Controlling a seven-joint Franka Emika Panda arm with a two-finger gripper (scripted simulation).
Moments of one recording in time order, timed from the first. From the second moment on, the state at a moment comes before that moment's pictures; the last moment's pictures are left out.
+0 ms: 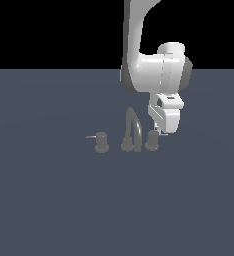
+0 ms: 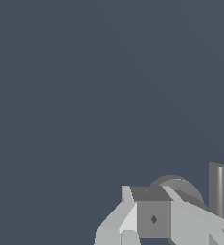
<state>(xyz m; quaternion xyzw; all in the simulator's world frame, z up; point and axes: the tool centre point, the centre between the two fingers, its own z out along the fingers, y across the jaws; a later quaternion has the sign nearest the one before) 0.052 -0.162 0.064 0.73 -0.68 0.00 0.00</state>
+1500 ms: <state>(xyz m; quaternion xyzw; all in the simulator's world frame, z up) -0.009 -0.176 0.063 0.73 -0.69 0.01 0.00</state>
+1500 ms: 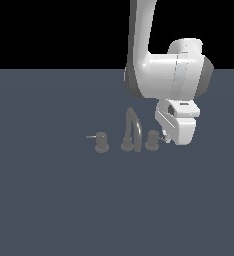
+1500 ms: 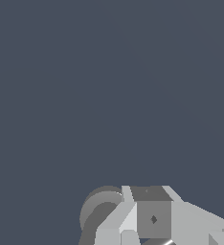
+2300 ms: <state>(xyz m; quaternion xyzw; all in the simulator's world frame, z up) -0.035 -0.150 0.063 0.71 -0.70 0.01 0.01</state>
